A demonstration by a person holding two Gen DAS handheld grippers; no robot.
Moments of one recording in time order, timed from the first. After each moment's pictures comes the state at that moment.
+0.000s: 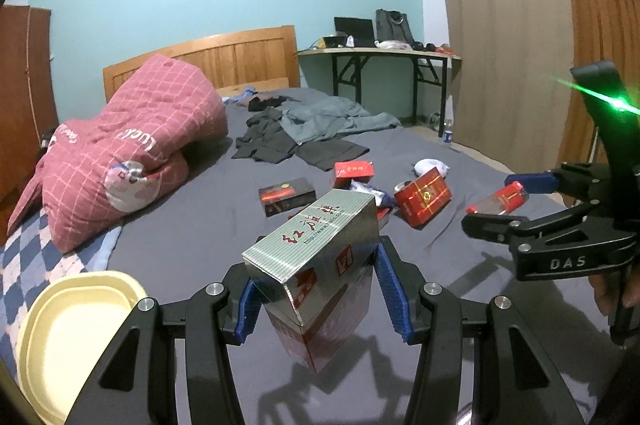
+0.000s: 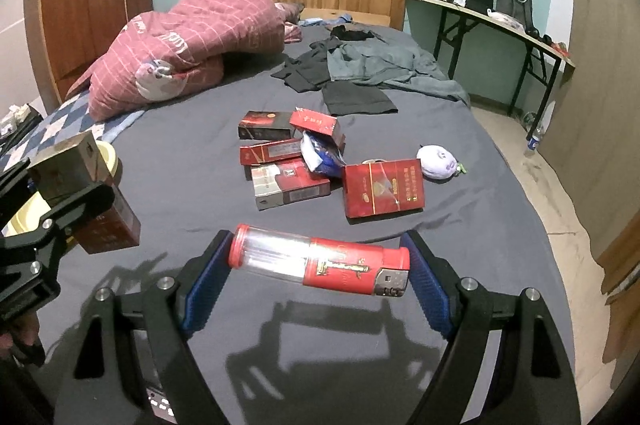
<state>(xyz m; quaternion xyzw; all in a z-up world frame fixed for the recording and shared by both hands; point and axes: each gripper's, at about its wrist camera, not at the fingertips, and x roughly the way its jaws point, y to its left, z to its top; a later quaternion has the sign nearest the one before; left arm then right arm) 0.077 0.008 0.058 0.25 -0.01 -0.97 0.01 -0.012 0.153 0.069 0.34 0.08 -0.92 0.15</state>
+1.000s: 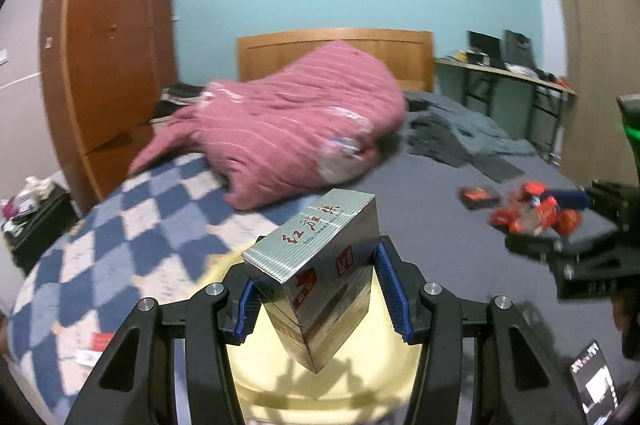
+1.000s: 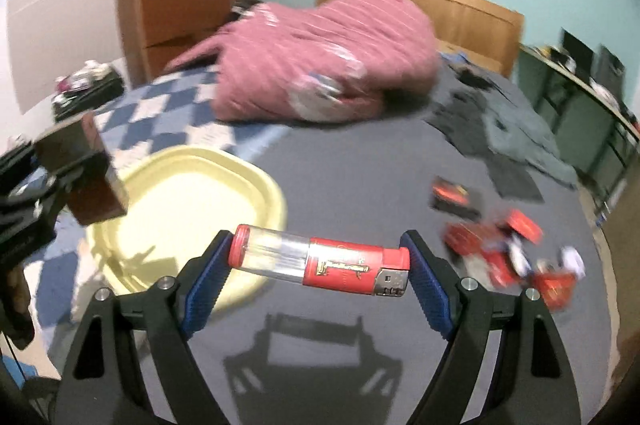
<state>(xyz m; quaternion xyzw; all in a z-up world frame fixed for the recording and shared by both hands) 0.194 -0.197 0.111 0.25 0.04 -0.95 0.20 0.024 -0.081 0.106 0.31 0.14 -0.89 0.31</state>
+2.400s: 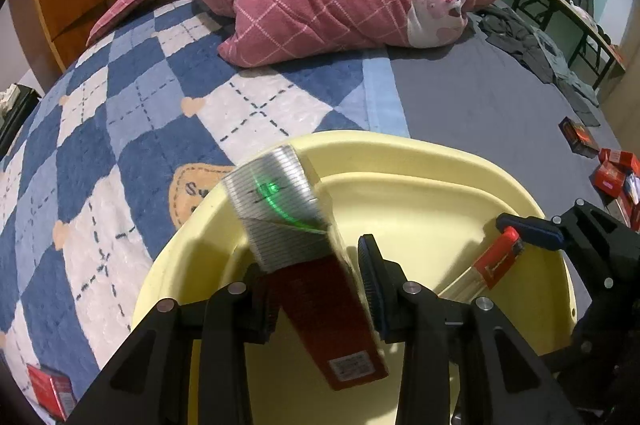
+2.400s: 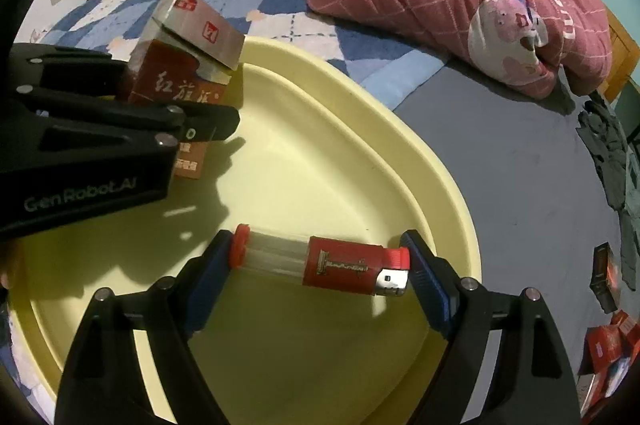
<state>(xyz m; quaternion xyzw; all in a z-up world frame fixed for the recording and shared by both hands) -0.042 -0.396 -0.037 0.46 0.16 -0.85 0.18 -0.049 -0.270 -0.041 0.41 0.28 -0.78 0.39</state>
